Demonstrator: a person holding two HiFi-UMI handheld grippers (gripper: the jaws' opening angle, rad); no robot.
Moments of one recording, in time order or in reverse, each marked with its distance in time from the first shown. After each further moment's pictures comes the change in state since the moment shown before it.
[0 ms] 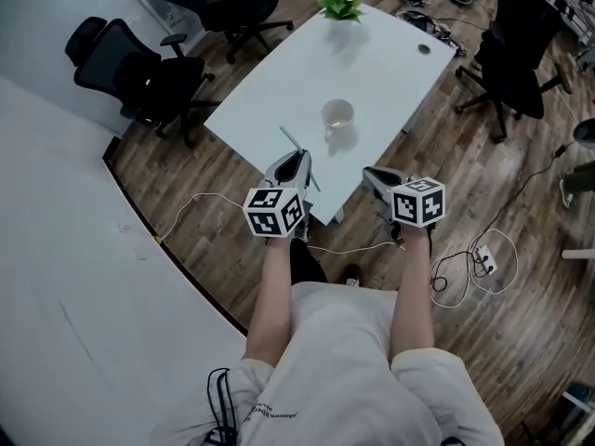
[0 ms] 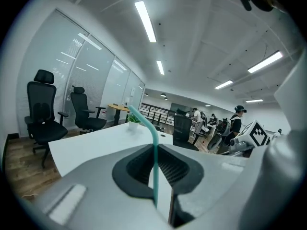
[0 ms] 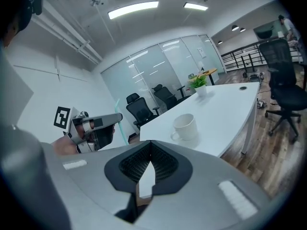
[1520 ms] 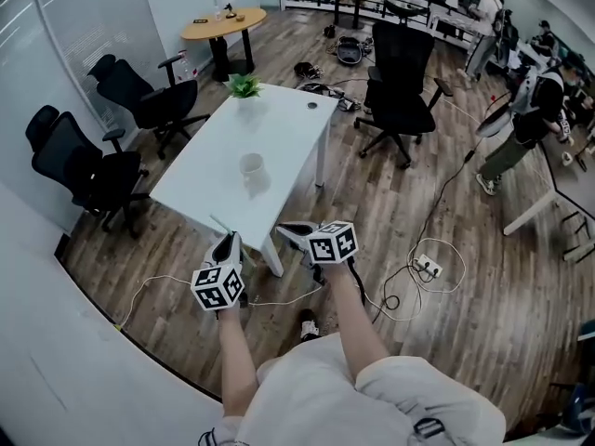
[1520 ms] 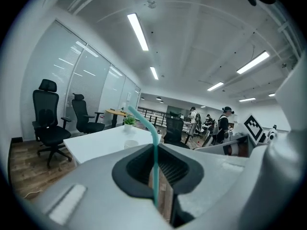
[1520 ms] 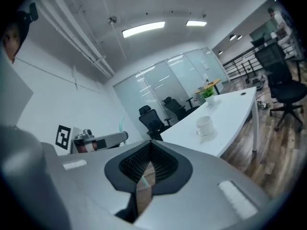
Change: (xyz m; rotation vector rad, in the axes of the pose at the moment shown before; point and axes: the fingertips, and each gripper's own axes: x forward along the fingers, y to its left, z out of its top) left arm -0.155 -0.085 -0.027 0.046 -0.039 -0.026; right arm -0.094 0.130 -0.041 0.002 -0.184 0.077
